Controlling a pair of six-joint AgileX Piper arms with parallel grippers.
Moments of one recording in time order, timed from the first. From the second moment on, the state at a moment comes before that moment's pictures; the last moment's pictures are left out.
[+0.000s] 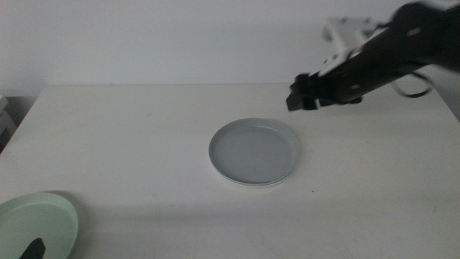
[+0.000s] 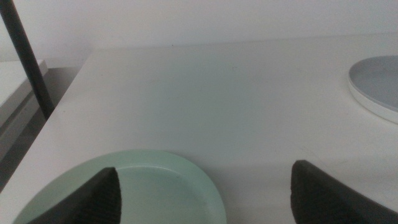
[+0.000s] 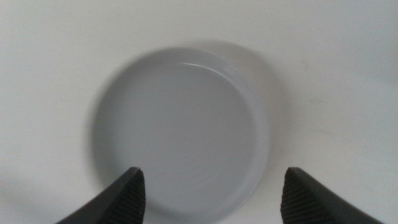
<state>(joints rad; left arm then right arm) -0.08 -0.01 0.03 0.11 0.27 -0.12 0.33 1.74 -1.41 0.34 0.67 -0.16</state>
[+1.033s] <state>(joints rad) -0.08 -0.01 0.03 0.11 0.27 -0.12 0.33 0.72 -0.80 0.56 0.57 -0.51</state>
